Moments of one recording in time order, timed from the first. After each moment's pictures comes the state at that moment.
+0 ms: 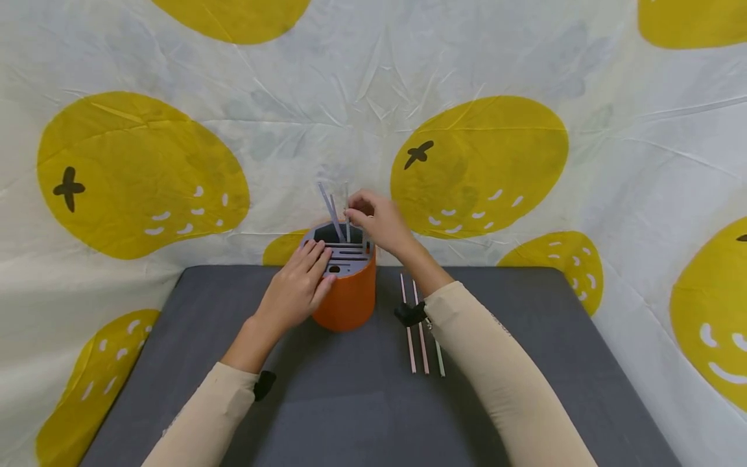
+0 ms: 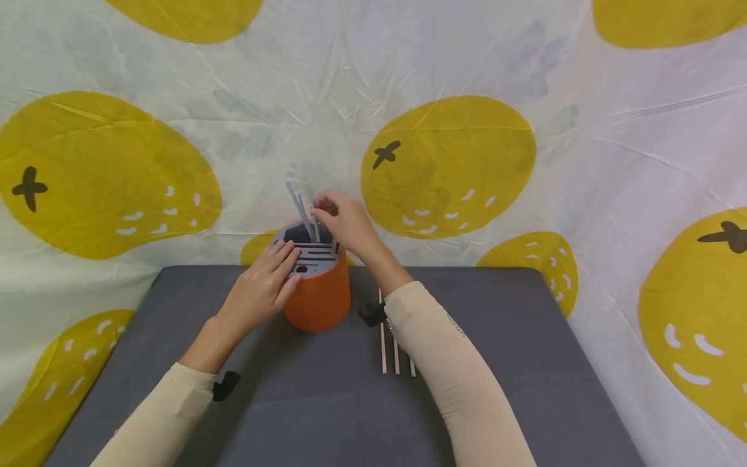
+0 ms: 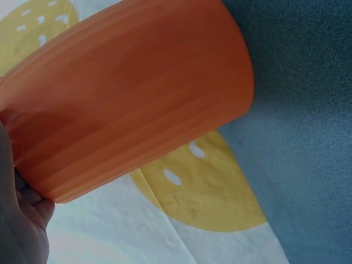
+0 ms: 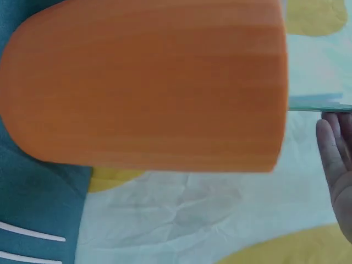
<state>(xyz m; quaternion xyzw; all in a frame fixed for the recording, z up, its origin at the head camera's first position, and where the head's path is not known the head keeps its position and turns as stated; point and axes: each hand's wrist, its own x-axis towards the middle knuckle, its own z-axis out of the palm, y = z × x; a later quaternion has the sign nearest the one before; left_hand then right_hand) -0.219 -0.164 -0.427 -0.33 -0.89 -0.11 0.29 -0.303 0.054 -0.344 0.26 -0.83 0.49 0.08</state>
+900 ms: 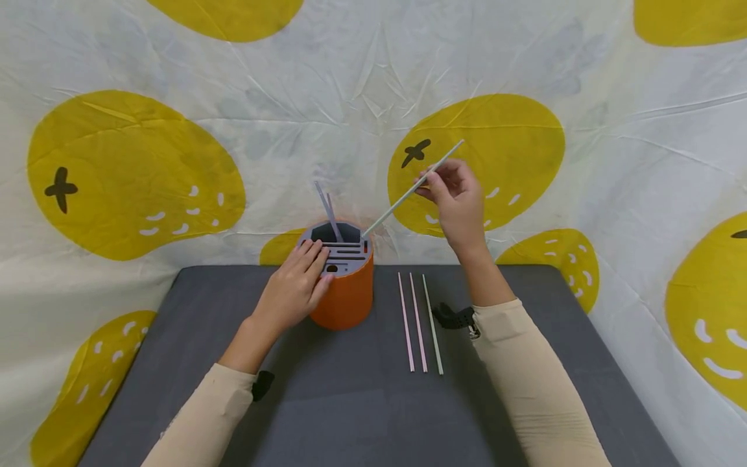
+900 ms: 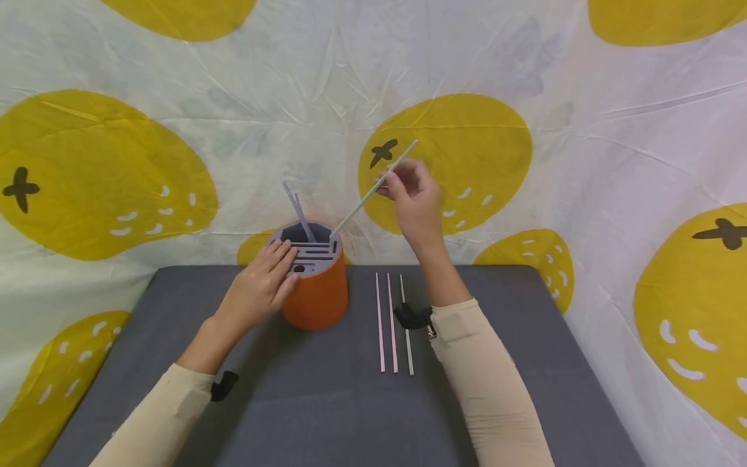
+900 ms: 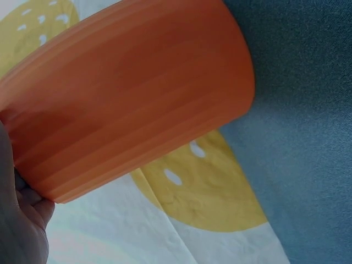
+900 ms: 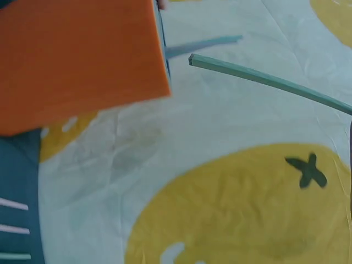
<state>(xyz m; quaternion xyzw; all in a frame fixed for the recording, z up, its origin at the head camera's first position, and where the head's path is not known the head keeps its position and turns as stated) -0.222 -0.164 -0.428 -0.32 -0.90 -0.11 0.27 -0.274 0.142 -0.310 0.22 -0.61 0.73 0.22</state>
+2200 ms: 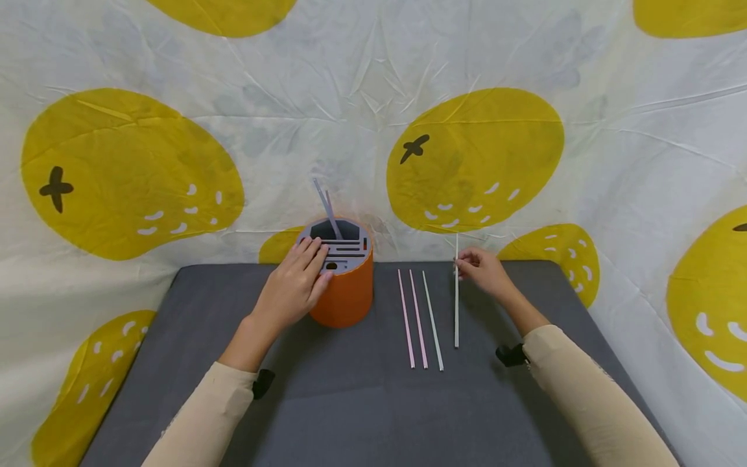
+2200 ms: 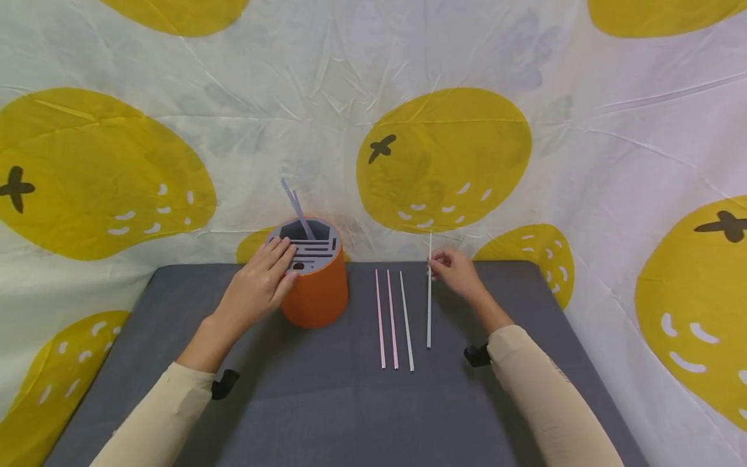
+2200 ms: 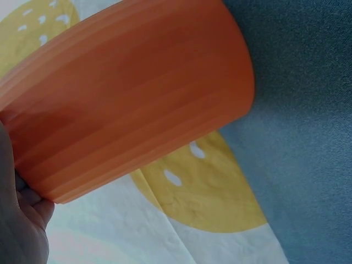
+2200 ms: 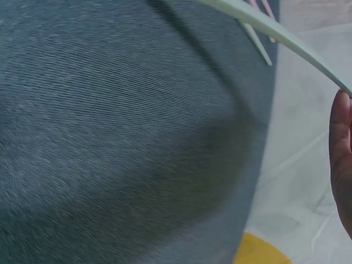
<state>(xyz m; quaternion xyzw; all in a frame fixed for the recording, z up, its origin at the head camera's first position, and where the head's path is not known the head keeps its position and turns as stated) -0.219 -0.167 -0.427 -0.31 -0.90 -0.12 0.27 -0.283 0.269 -0.473 0.08 -0.87 0.49 -0.02</state>
